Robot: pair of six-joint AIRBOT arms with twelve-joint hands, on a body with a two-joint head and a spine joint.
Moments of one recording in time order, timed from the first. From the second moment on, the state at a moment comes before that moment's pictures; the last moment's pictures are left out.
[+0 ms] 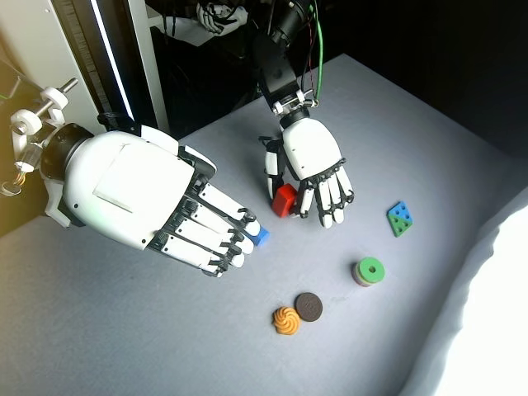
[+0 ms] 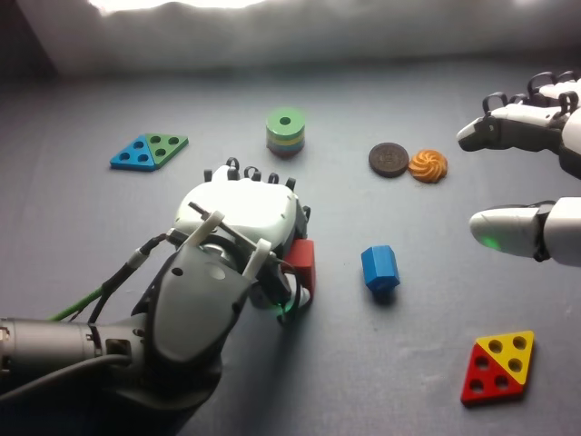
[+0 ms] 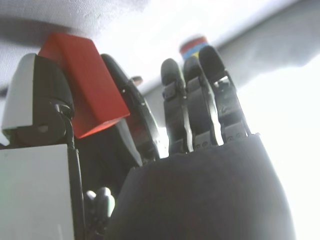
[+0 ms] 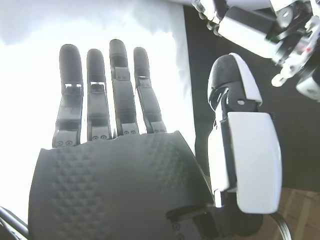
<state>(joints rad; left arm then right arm) 0.32 -1.35 0.90 -1.32 -1.03 2.07 -0.35 -0.67 0.64 0.65 0.54 -1.38</state>
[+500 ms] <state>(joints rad) 0.32 -1.34 0.92 -1.32 -1.03 2.06 -0.35 -0.67 0.64 0.64 0.55 -1.38</state>
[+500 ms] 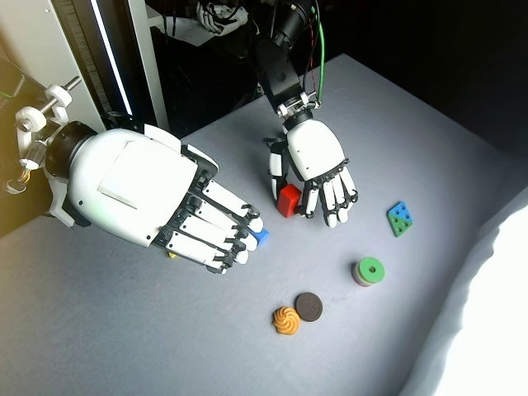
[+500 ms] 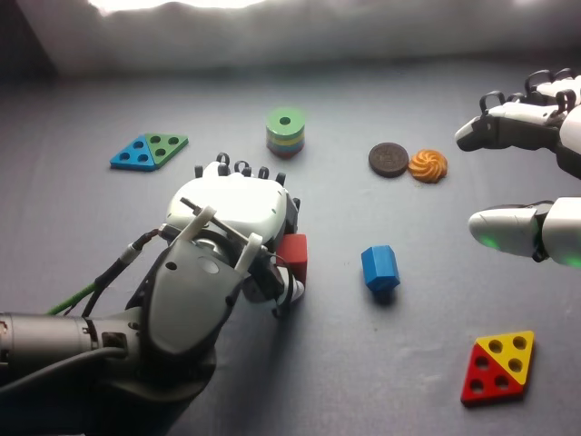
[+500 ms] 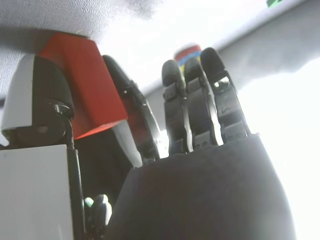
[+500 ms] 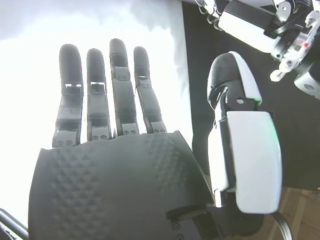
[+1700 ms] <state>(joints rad) 0.32 -1.31 0.89 -1.33 -1.02 2.05 -0.37 -0.89 0.74 0.83 0.65 -1.51</state>
